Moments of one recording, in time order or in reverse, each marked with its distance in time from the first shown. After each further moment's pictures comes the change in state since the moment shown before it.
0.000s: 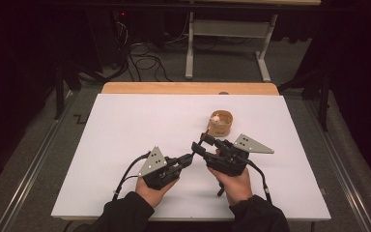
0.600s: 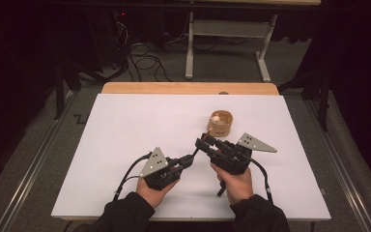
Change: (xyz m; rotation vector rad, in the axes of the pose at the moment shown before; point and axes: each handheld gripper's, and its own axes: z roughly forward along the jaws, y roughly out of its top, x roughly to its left) left arm -0.001 -0.001 0.002 0.009 0.003 0.002; right arm -0.007 0.000 -0.004 -0.018 0.006 0.068
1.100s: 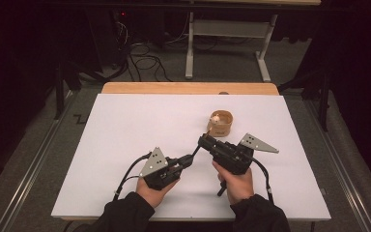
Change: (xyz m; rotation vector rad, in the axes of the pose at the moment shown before) left arm 0.000 0.000 0.000 -0.001 0.003 -0.001; right arm -0.003 -0.001 -0.003 -0.016 -0.004 0.030
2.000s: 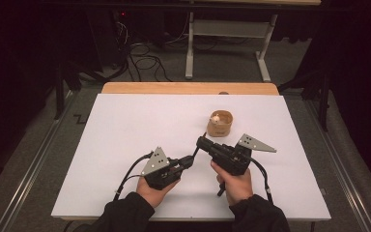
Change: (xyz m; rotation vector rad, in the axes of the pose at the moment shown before) left arm 0.002 -0.003 0.004 0.036 -0.013 -0.019; right arm 0.002 -0.002 0.002 0.029 0.026 0.020
